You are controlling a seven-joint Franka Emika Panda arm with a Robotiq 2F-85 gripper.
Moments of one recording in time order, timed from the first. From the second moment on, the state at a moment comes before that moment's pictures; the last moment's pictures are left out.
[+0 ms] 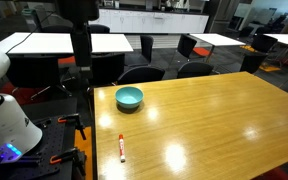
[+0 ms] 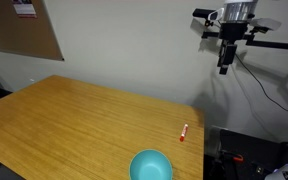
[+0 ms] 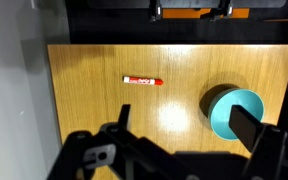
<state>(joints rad) -0.11 -0.62 -0.28 -2.29 -0.09 1.66 -0.31</state>
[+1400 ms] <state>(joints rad) -0.04 -0.52 -0.22 -2.36 -0.01 1.92 -0.31</state>
